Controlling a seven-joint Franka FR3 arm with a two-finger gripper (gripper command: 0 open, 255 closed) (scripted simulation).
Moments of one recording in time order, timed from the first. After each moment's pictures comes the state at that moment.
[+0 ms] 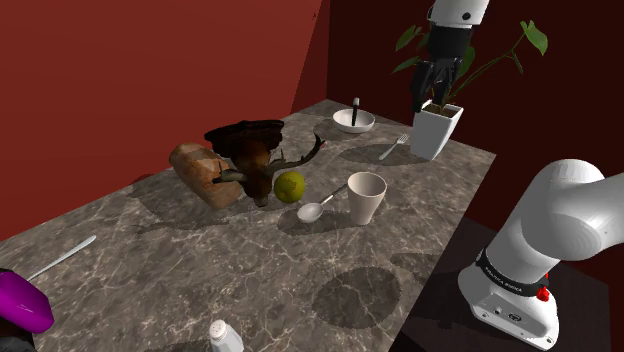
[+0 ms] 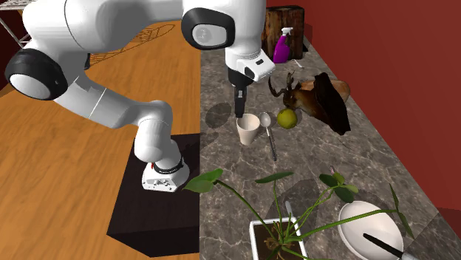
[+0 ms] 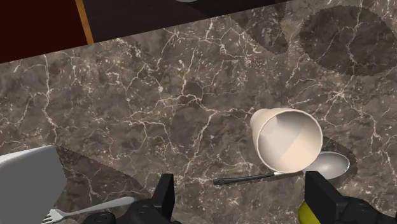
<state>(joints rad) -0.02 -0.79 -0.05 -2.35 0.03 1.56 0.10</state>
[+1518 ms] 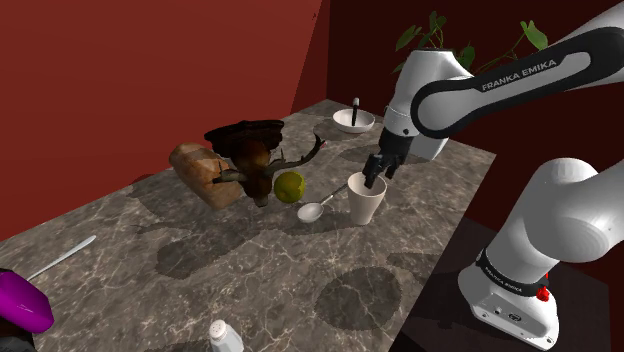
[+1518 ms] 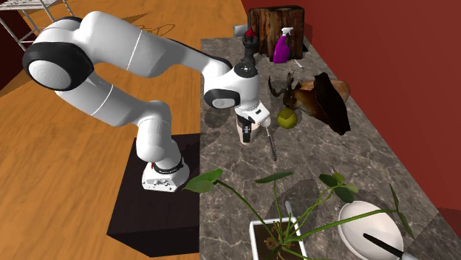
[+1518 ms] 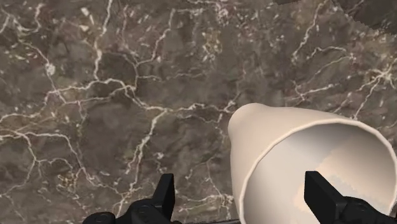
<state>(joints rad) 0.06 -0.63 0.02 -2.83 0.17 2.31 0.13</state>
